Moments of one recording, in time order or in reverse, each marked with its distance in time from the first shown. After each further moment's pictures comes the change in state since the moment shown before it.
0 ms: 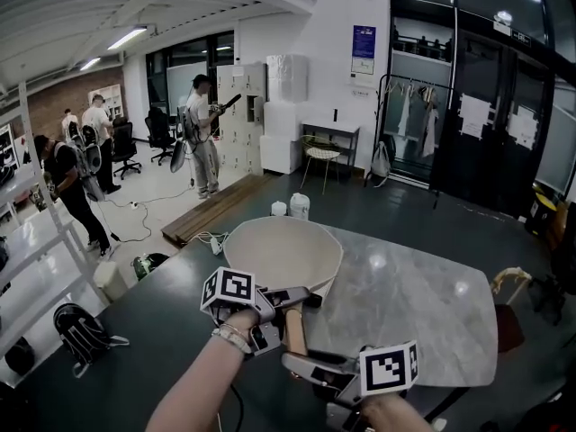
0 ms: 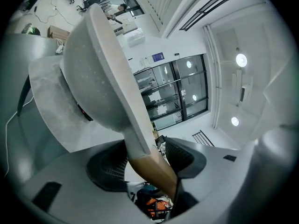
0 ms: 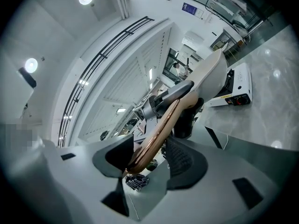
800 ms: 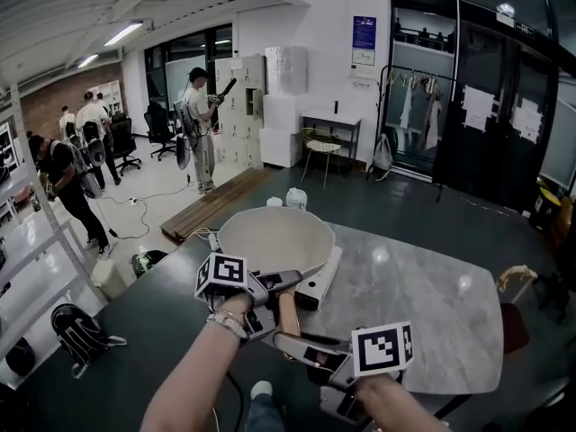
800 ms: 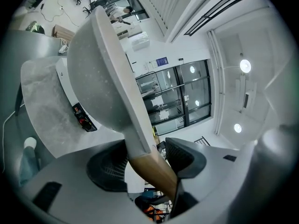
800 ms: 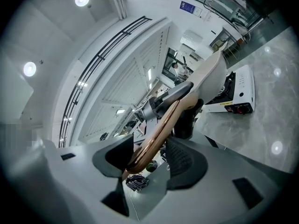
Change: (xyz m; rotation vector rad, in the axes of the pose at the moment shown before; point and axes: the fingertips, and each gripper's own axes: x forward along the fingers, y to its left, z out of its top) left arm 0.027 0.020 0.056 -0.038 -0.046 0.018; right arm 0.018 -0.037 0.050 0.017 0.007 -0.006
